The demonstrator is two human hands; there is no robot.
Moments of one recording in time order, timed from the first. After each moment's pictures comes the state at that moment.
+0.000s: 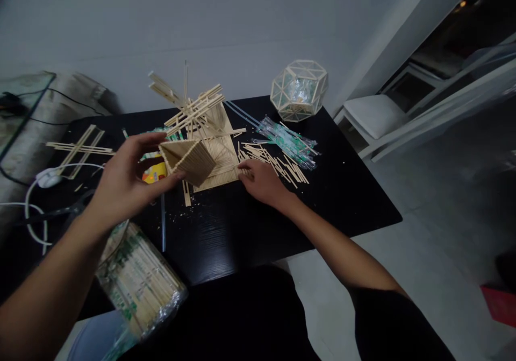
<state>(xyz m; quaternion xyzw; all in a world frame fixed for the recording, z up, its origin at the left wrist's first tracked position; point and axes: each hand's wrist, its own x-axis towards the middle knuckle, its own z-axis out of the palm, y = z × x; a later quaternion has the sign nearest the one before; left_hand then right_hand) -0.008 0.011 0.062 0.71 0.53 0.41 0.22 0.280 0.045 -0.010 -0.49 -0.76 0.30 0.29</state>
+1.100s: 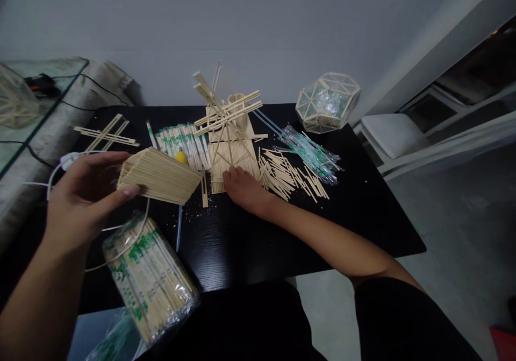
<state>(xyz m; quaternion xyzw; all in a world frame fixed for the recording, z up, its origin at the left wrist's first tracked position) -0.088 -0.034 0.042 0.54 0.53 0.58 0.30 0.188 0.061 -0.020 -0.36 -0.93 0.05 -0.03</state>
